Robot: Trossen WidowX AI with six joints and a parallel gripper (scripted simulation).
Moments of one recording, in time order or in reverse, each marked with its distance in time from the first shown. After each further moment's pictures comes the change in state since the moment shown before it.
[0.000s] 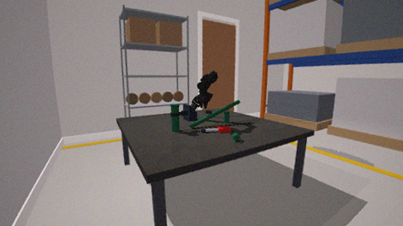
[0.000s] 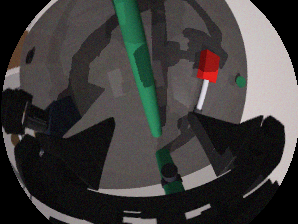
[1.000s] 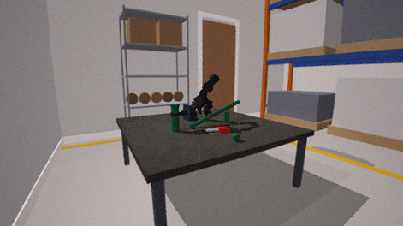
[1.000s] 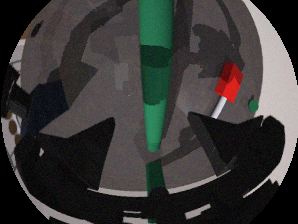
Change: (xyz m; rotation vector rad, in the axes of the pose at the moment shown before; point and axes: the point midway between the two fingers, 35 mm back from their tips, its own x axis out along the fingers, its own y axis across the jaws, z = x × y) arm 0.058 0.001 -0.001 -0.207 0.010 0.066
